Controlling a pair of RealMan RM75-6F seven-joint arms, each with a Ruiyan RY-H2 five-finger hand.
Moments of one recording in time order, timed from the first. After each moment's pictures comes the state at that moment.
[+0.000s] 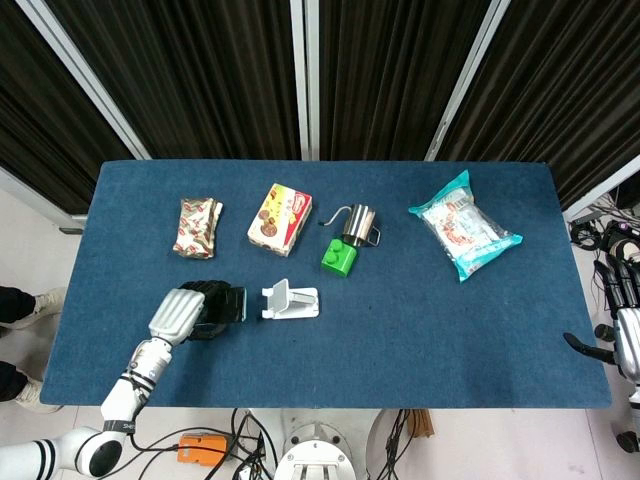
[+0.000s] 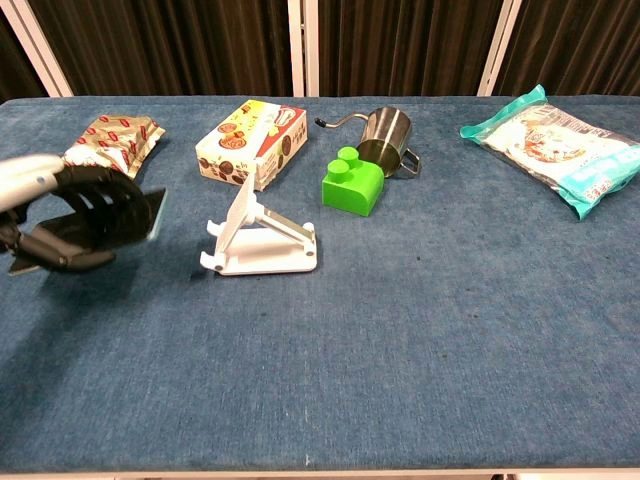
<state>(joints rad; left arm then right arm) -0.44 -1.46 -0.05 -1.60 1.32 1.12 0.09 0.06 -1.00 0.10 -1.66 -1.48 1.52 0.08</state>
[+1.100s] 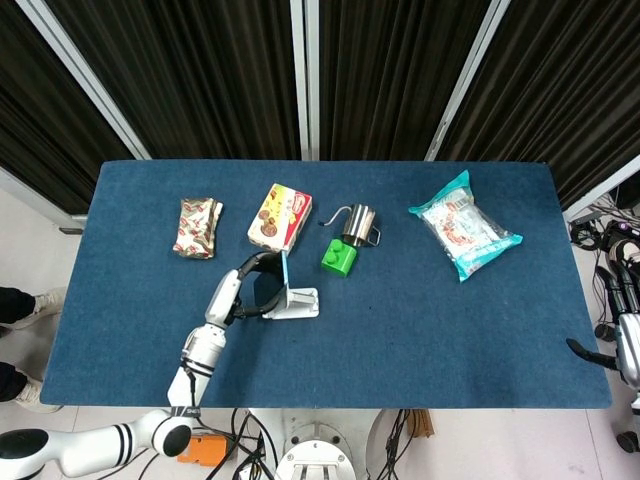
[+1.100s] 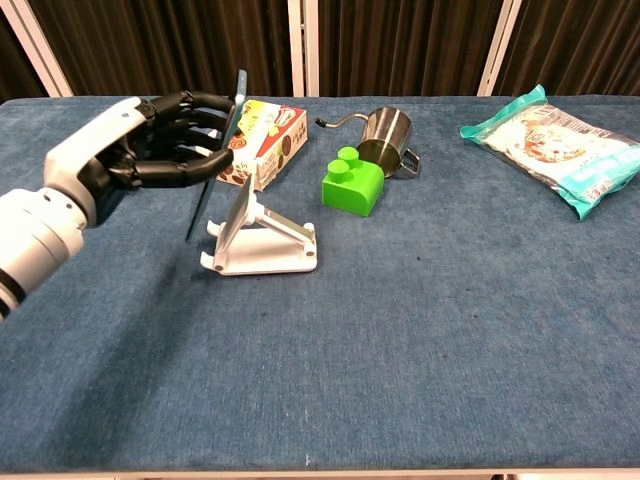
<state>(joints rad) -0.50 -1.85 -0.20 -1.37 1.39 1.22 -0.51 0.04 -0.99 0.09 -1.69 -1.47 1.52 0.04</state>
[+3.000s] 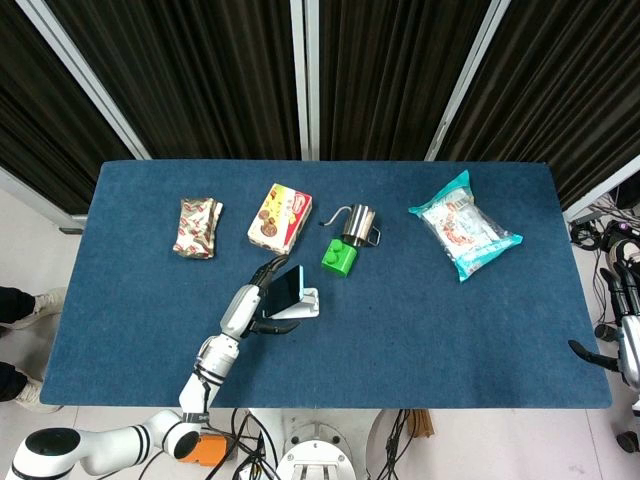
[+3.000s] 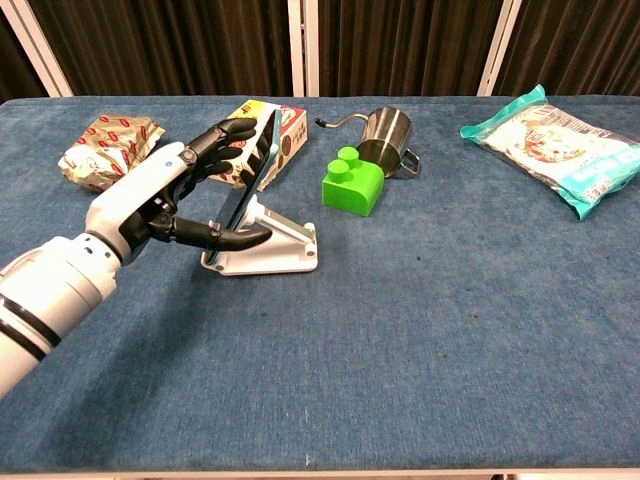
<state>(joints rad) -0.52 -1.94 -0.12 -1.17 1.50 1.25 -0.53 0.03 -0.99 0.09 -1.69 -1.45 1.52 0.03</state>
